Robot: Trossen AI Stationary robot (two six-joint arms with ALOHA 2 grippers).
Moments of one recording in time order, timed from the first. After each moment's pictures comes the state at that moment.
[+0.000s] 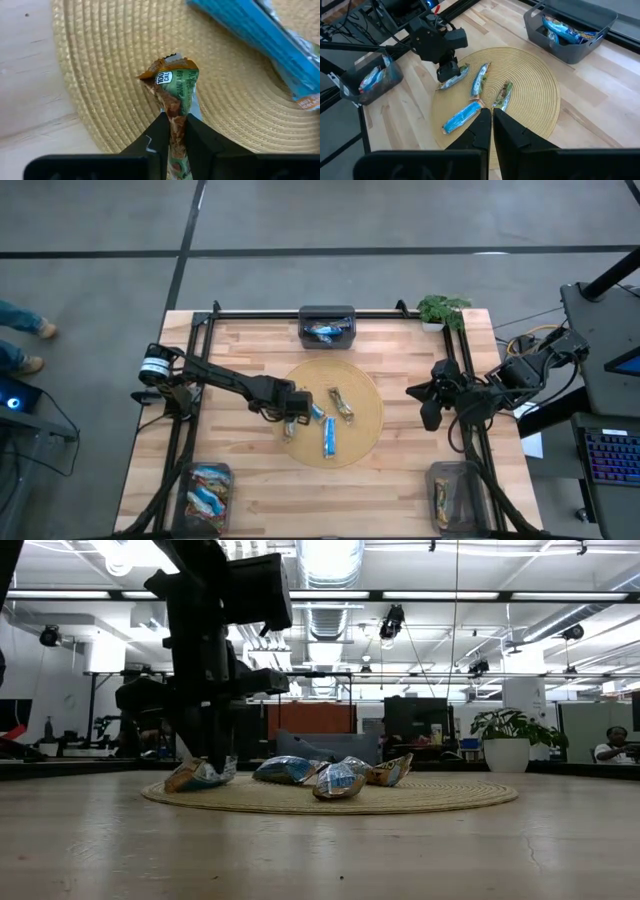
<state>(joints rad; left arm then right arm) -0.07 1.73 1.08 -0.71 -0.10 -1.35 0.56 1.02 1.22 -1.04 0.68 1.06</state>
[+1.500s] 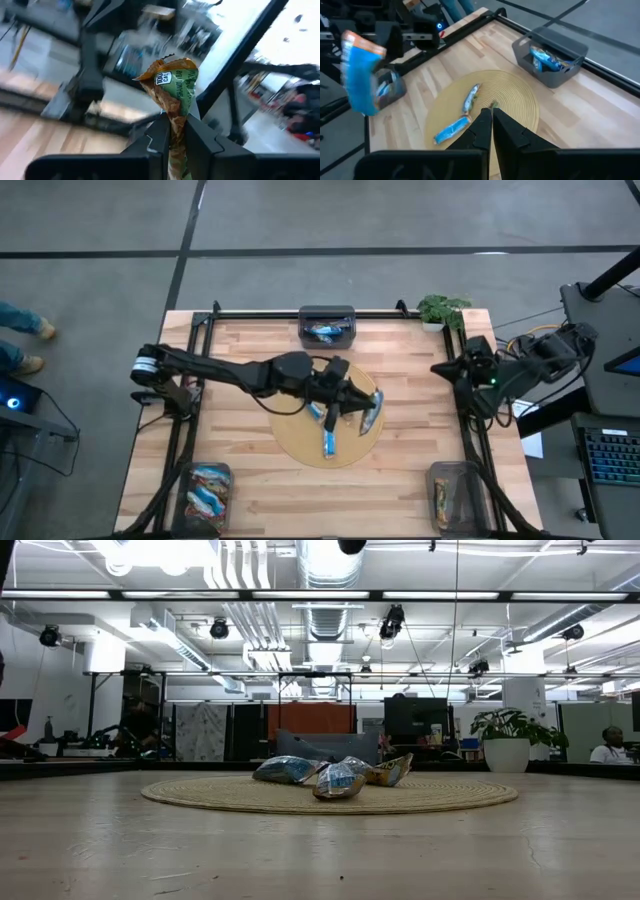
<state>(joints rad) -0.08 1.67 1.40 0.29 0.15 -0.47 0.56 0.79 1.22 -1.14 0.74 0.92</state>
